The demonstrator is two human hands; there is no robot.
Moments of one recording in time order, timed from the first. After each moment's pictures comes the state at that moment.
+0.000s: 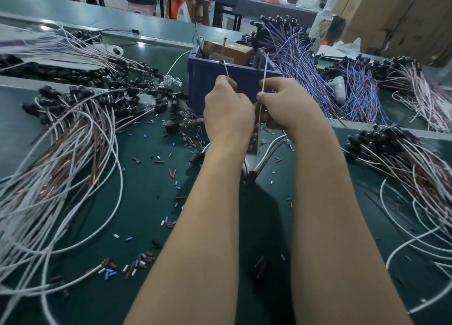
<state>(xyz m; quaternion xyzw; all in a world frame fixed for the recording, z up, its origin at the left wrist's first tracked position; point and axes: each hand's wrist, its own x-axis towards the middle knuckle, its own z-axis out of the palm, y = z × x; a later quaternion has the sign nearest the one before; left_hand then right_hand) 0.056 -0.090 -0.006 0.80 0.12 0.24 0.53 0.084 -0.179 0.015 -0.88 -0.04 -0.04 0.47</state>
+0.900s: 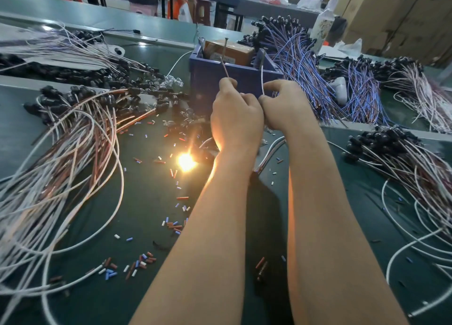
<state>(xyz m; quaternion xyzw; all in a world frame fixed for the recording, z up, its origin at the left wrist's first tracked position) 0.059 -0.103 -0.017 0.79 0.12 0.28 0.54 0.082 -0.173 0.012 -0.93 -0.02 -0.12 0.36</state>
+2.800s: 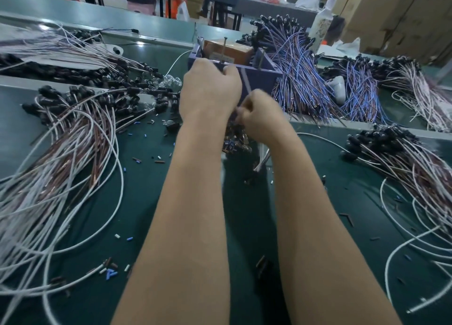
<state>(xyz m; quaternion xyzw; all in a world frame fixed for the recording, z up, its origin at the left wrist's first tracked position) 0.053 -0.057 0.023 0.83 0.12 0.19 0.51 0.092 -0.153 -0.013 -0.95 -0.08 -0.05 0.31</state>
